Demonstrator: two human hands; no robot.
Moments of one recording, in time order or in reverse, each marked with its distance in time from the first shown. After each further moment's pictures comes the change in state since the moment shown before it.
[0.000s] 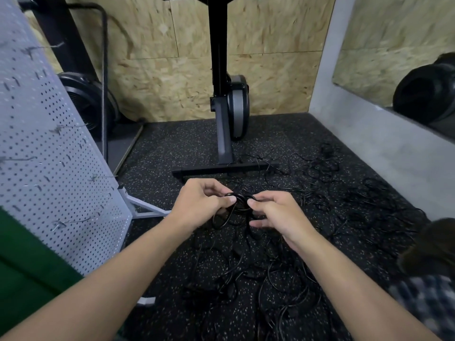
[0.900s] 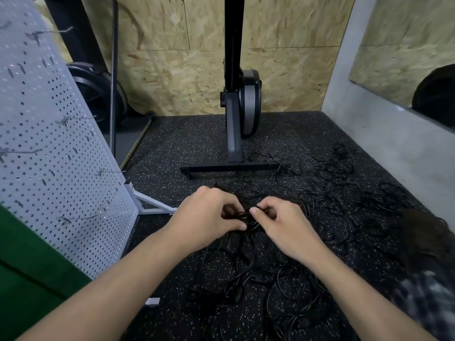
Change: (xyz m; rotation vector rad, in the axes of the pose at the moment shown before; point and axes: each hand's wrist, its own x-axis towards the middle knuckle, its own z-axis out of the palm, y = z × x) left_hand -0.006 -0.002 -0.021 0.681 -0.117 0.244; right_hand 0.005 0.005 0.018 -0.537 0.001 -0.308
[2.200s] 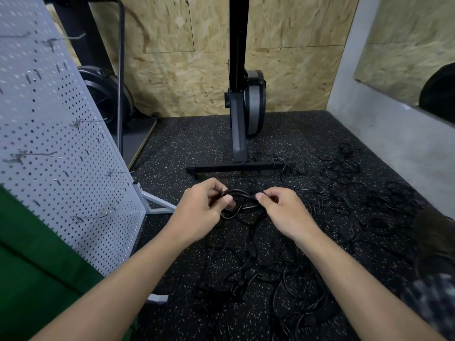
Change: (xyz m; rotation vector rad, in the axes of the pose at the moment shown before) left_hand -0.005 -0.025 0.002 -0.382 0.195 -0.092; right_hand 0.021 -0.018 0.006 0.127 0.007 0.190
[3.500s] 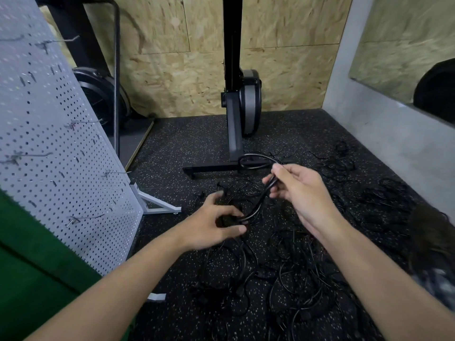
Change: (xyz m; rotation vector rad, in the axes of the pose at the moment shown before) left_hand -0.001 -0.013 0.018 0.176 -0.487 -0.091; right_hand -0.008 -0.009 -0.040 0.540 0.100 -0.107
